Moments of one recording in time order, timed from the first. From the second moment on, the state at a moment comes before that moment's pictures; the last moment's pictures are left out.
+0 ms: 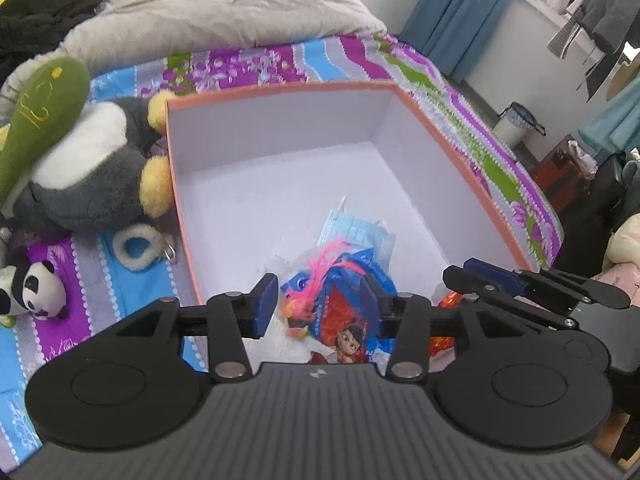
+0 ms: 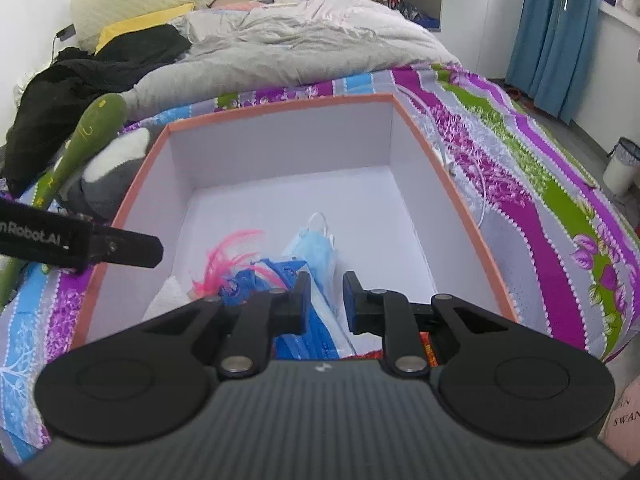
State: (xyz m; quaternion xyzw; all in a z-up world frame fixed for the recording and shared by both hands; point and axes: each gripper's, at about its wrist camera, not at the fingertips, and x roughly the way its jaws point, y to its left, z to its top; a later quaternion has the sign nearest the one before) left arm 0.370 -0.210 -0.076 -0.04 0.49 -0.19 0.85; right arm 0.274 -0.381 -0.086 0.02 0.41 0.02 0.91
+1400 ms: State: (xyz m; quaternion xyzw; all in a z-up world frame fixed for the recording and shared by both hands) left arm 0.165 0.018 -0.024 -0.10 0.32 -0.05 0.94; right arm 0.162 -0.194 -0.029 0.02 0.29 0.15 0.95
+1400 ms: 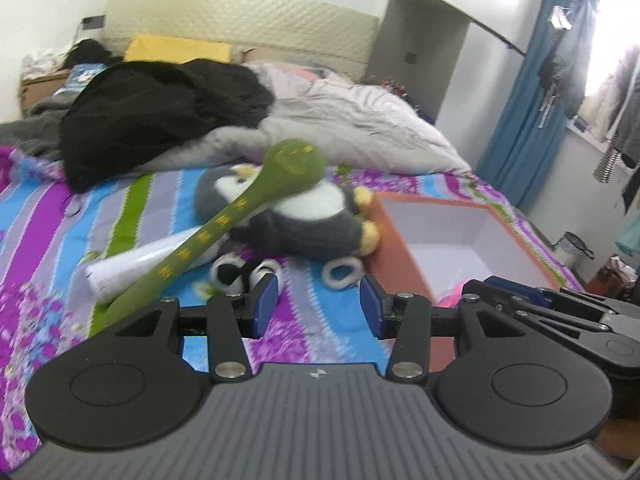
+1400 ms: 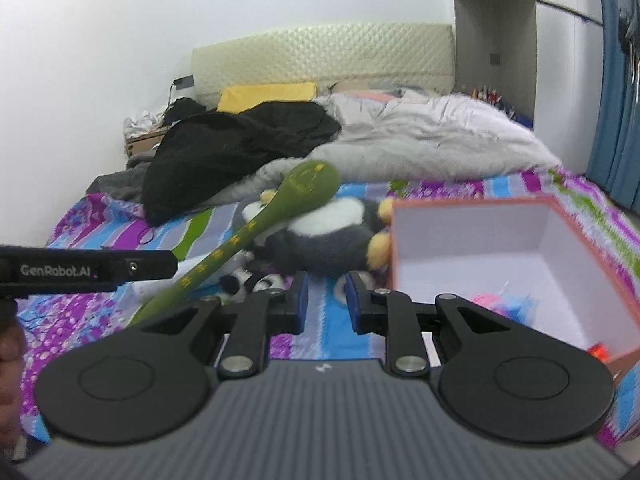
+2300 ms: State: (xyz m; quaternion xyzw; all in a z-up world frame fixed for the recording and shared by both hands) left arm 0.186 0.074 -0.137 -0.15 0.39 0.02 0.91; right arm 0.181 -0.152 -0.120 -0.01 0.34 0.14 0.93
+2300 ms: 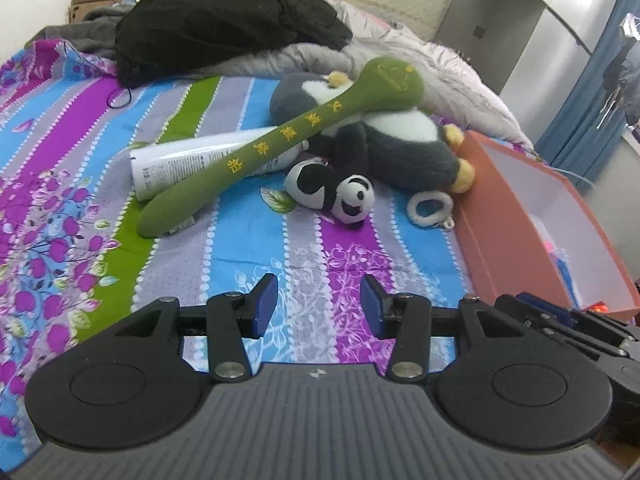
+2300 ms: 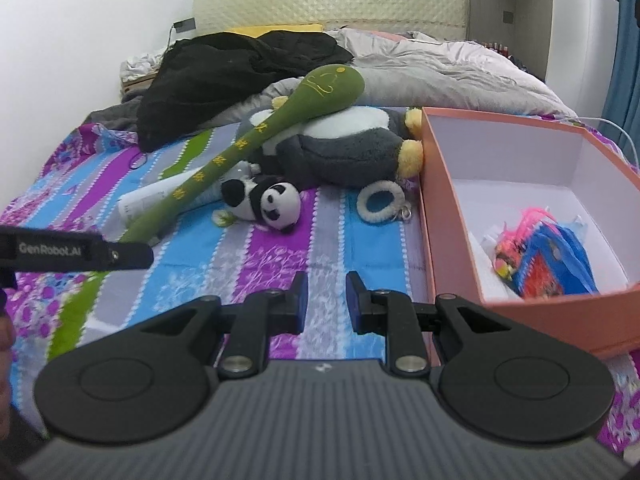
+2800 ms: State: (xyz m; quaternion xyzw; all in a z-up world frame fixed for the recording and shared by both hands) left arm 0.297 0.094 -0.197 -0.16 0.40 0.03 0.90; right arm 0.282 -0.126 -0.168 0.00 0.35 0.13 0.93
